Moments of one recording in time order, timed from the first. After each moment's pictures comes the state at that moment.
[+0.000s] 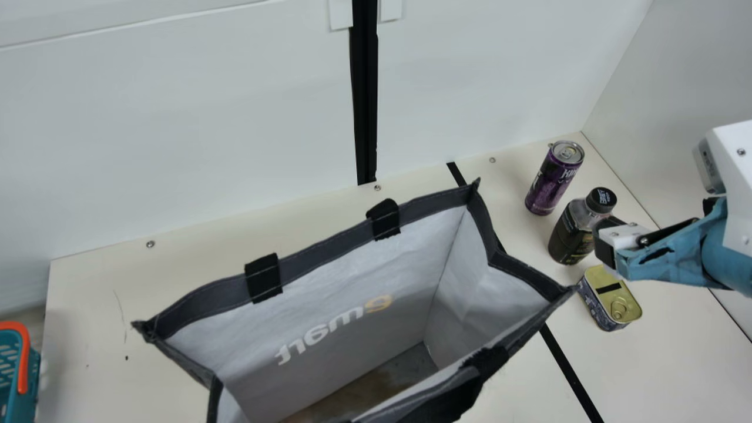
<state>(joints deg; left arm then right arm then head) -1.6 43.4 -69.0 -1.3 69.5 0.0 -27.1 58.6 -83.8 2.2 69.8 -18.9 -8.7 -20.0</state>
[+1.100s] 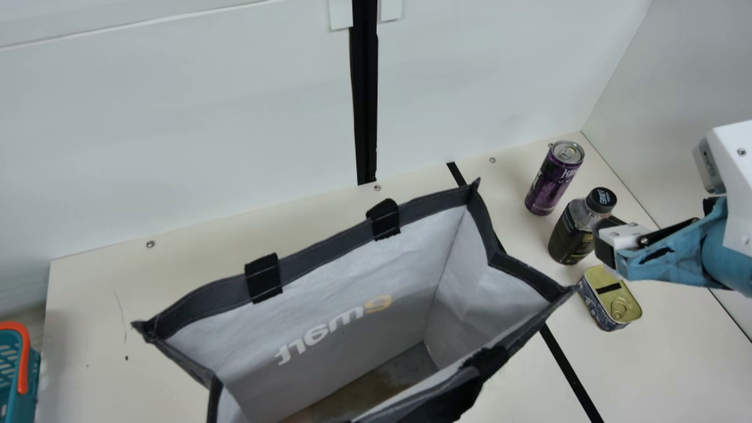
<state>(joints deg) -23.5 54.6 -83.8 14.0 67.6 -12.9 -27.1 58.6 -83.8 2.2 69.8 -18.9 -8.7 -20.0</state>
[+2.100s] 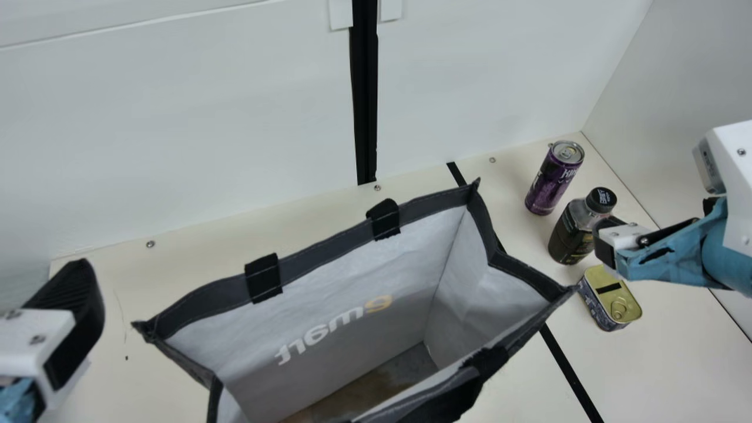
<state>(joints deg) -46.4 69.8 -102.8 24.4 68.4 -19.0 -27.1 58.6 -83.8 2.2 69.8 -18.9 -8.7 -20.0</state>
